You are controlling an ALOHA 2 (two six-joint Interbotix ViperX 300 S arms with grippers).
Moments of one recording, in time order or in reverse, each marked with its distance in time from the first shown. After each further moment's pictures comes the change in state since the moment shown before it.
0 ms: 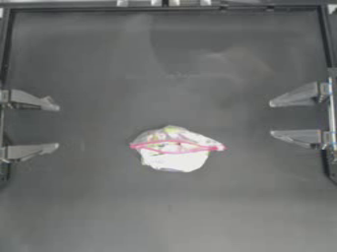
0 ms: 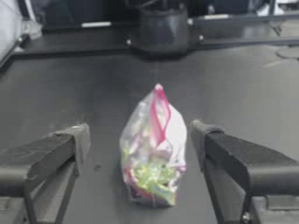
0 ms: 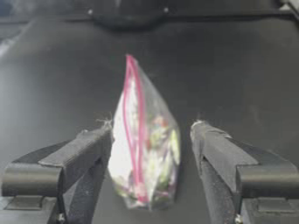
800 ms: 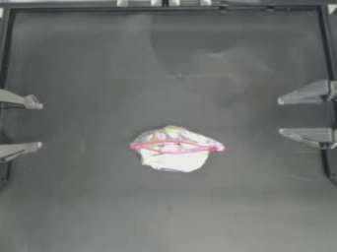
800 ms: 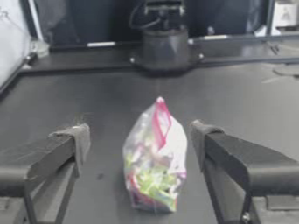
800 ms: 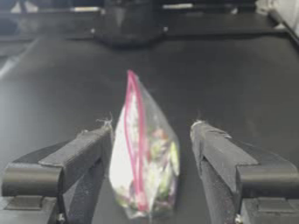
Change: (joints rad) left arm 0.000 -0.163 0.038 -0.002 0.055 0.000; right arm -0.002 -0.072 0.017 0.000 -0.002 0.002
